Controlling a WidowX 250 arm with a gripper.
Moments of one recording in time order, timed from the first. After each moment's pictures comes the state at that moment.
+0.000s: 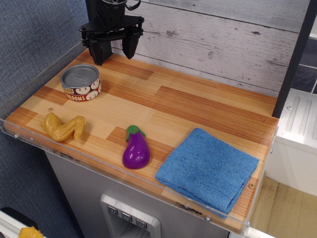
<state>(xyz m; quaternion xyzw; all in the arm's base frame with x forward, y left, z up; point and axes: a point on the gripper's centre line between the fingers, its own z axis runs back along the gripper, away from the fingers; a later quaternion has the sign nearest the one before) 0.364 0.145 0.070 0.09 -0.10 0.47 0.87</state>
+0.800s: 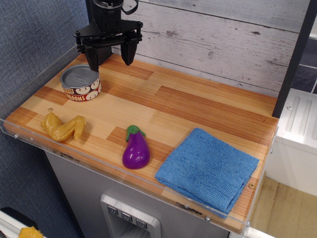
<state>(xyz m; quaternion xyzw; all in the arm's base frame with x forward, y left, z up) 0.336 0.131 0.075 0.08 -0.08 0.44 0.89</state>
